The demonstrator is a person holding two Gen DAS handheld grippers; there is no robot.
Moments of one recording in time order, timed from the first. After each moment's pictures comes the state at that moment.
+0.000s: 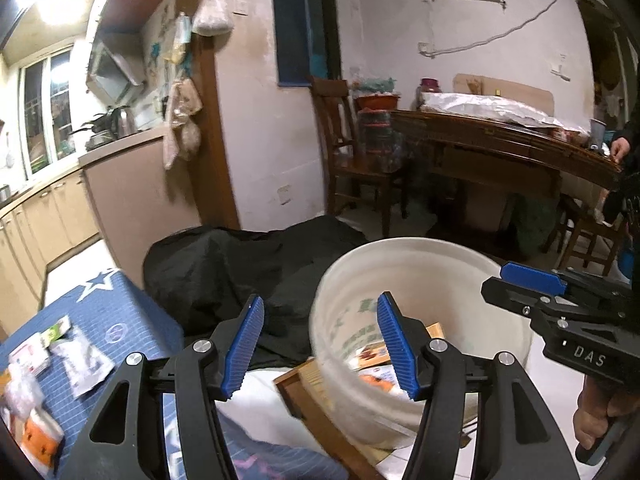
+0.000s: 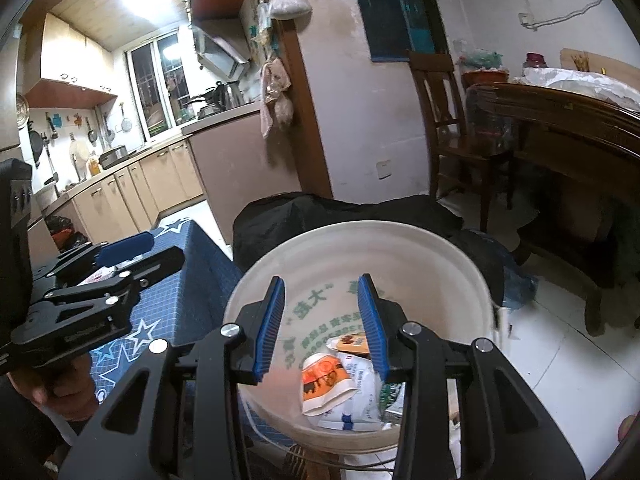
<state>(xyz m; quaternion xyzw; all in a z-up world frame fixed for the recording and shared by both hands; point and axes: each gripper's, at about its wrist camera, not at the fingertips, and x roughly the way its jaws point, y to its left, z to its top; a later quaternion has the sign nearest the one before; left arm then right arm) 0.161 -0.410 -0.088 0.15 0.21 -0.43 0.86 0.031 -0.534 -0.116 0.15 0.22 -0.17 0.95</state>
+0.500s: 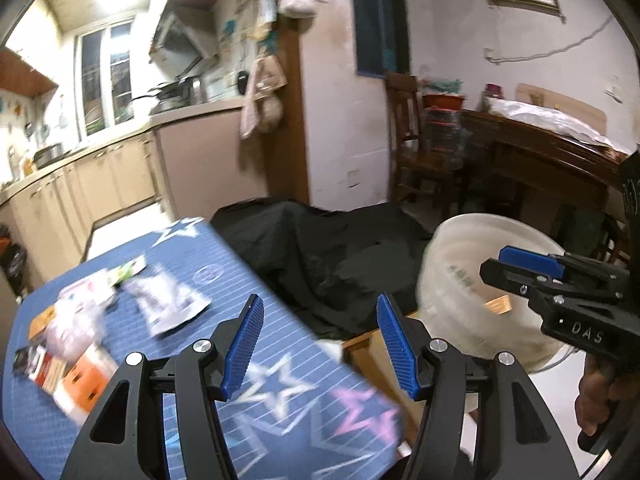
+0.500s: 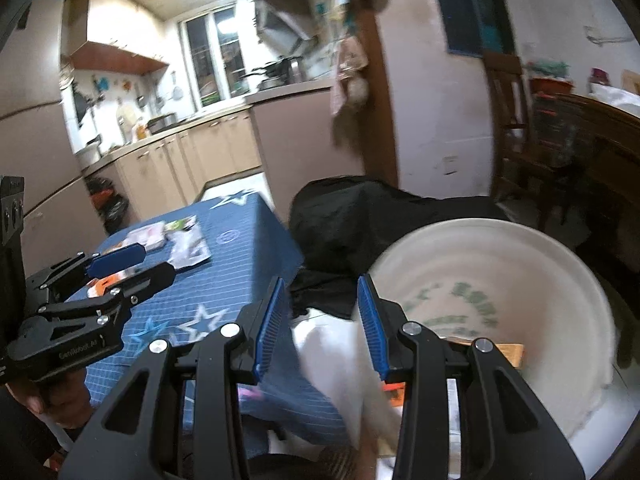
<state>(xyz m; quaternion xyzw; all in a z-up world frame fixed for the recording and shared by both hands) 0.199 -0.291 -0.104 0.12 0.24 -0.33 0.90 0.107 -0.454 -0.125 0.11 0.25 -0.07 0.96</state>
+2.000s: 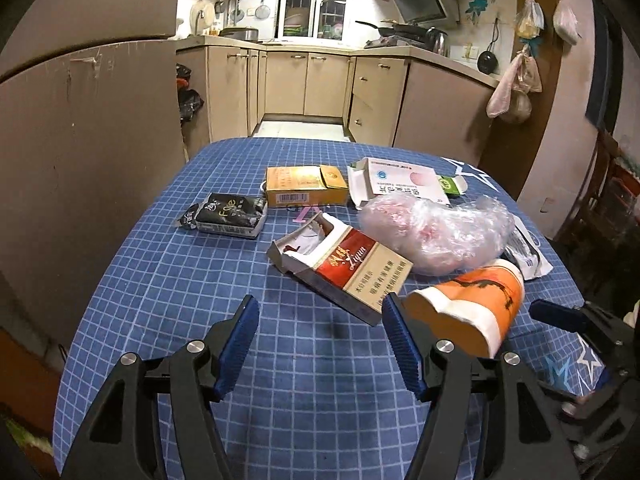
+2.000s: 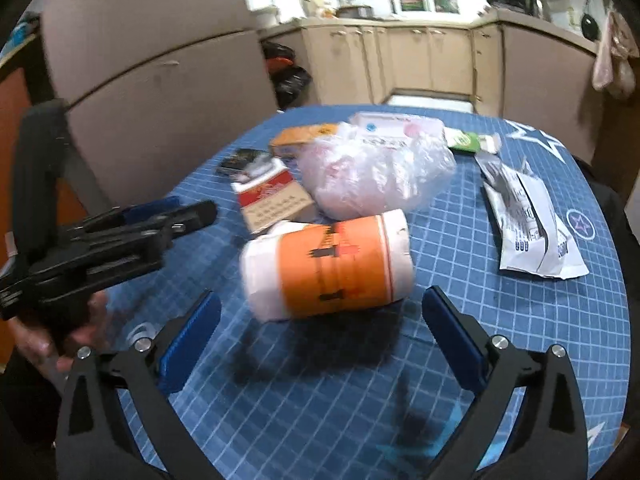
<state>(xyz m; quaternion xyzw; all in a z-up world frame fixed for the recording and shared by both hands) 0.320 0.012 -0.151 -0.03 0.35 -0.03 0.94 0.303 -0.176 -0.177 0.01 0.38 0.25 0.89</state>
